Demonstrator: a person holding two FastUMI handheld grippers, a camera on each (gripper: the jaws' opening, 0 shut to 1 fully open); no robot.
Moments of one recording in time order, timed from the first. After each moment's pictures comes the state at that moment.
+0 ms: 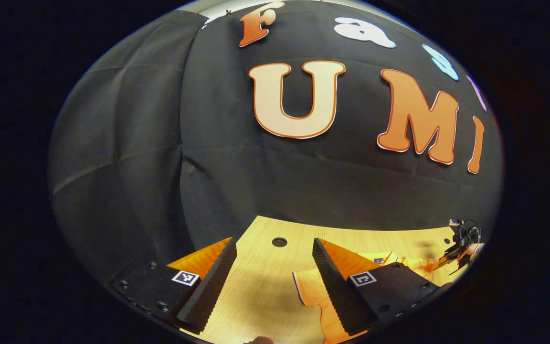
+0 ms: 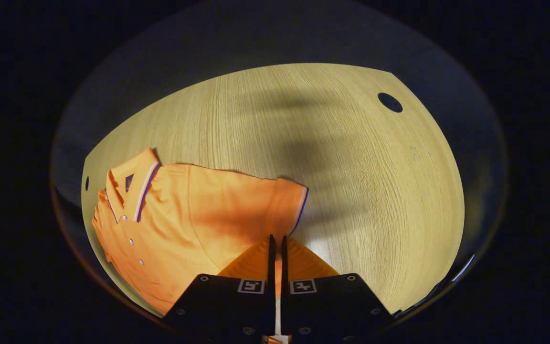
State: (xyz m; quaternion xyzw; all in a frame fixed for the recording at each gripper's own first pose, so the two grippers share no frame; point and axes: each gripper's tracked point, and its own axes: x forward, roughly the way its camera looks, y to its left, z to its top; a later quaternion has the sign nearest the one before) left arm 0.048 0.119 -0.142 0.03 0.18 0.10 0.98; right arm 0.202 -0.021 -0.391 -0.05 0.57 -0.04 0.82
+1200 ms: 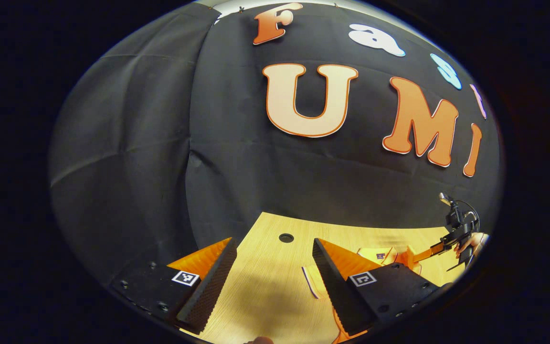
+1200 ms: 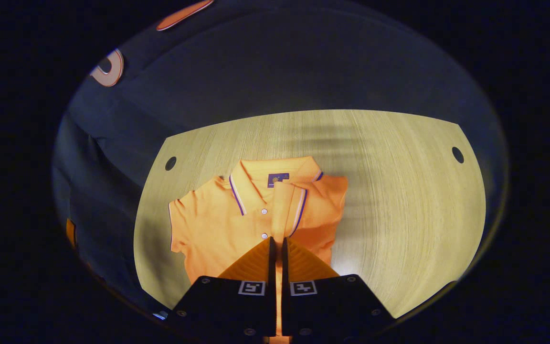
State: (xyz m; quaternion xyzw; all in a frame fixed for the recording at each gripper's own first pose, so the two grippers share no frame) left arm 0.021 0.172 -0.151 0.01 0.18 0.08 0.98; right arm 0.155 0.192 -0.341 -0.06 0.53 0.15 0.83
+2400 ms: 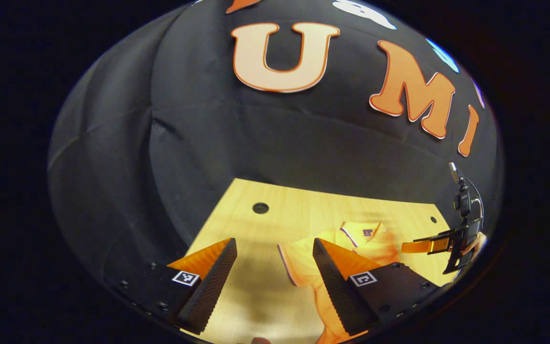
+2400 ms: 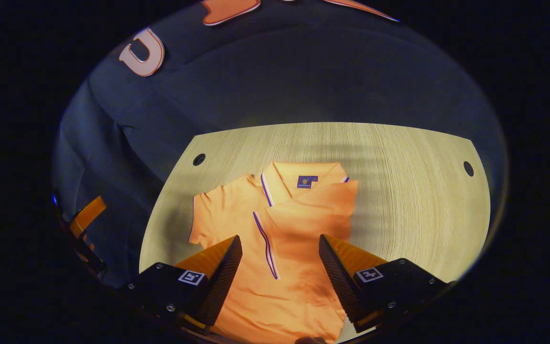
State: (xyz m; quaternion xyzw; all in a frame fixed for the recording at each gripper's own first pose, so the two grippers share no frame) left arm 0.070 0.105 -0.230 -0.01 0.32 0.01 0.95; right arm 0.124 0.209 -0.302 -0.05 0.47 0.22 0.85
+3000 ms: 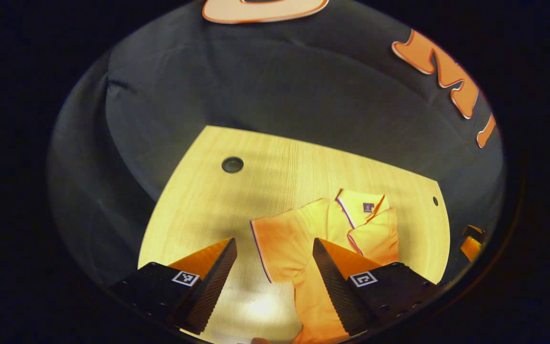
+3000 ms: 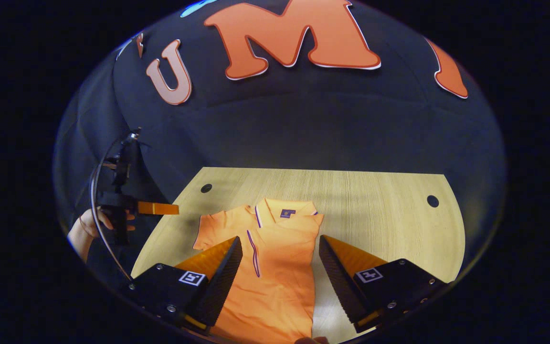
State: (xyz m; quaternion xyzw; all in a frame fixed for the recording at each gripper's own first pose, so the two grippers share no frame) left arm 0.128 0.070 -0.345 -0.02 0.51 0.01 0.86; right arm 0.107 0.152 -0.189 -0.08 0.34 0.21 0.91
